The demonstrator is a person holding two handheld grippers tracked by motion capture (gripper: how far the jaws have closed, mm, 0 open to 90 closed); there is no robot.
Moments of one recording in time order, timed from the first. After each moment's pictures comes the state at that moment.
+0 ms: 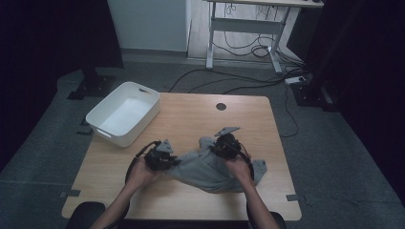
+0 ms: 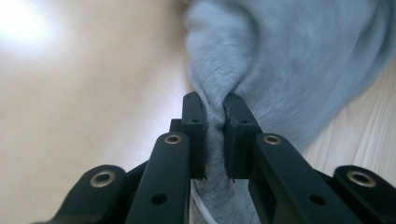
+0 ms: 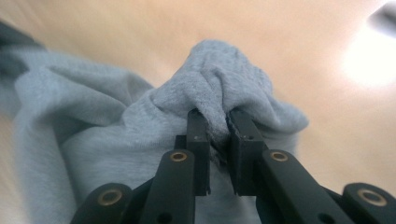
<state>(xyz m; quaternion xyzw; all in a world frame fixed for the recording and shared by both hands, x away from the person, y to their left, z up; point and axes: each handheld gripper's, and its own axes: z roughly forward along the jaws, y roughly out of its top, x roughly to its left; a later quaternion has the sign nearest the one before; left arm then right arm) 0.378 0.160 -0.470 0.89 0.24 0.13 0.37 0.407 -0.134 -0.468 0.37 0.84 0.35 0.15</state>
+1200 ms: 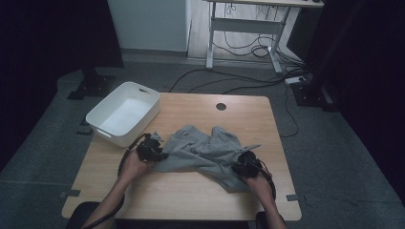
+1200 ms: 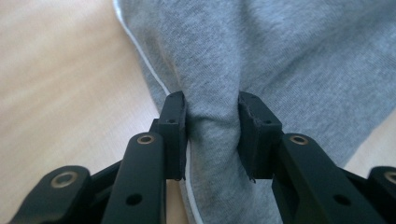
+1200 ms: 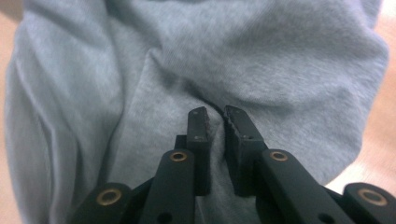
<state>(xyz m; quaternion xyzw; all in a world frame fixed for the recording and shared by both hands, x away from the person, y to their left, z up) 0.416 0.187 -0.520 0.89 0.34 0.08 0.28 0.371 -0.203 -0.527 0.44 0.85 0.27 0.10</state>
